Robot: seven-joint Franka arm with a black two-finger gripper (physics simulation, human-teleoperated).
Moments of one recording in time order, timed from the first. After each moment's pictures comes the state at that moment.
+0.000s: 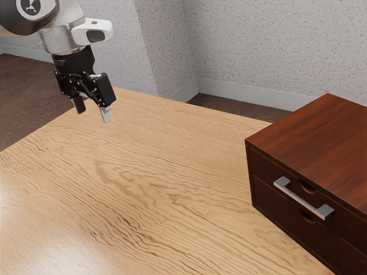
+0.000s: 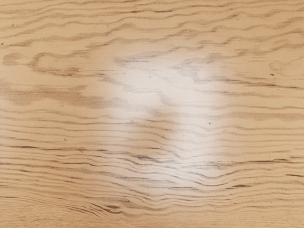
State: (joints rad) arm 0.17 0.06 0.03 -1.23 0.01 1.28 0.17
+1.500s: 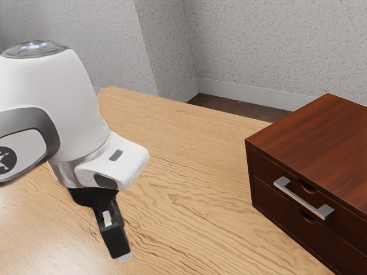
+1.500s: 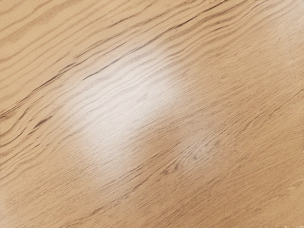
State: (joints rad) arm -0.13 -0.55 -0.16 -2.10 -0.04 1.59 0.38
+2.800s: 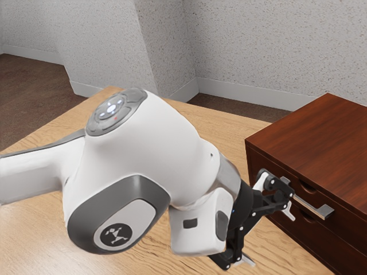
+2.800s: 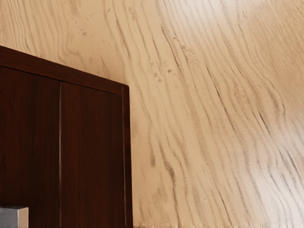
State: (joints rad) arm -0.36 -0.28 -0.19 -2.10 -0.08 2.33 1.46
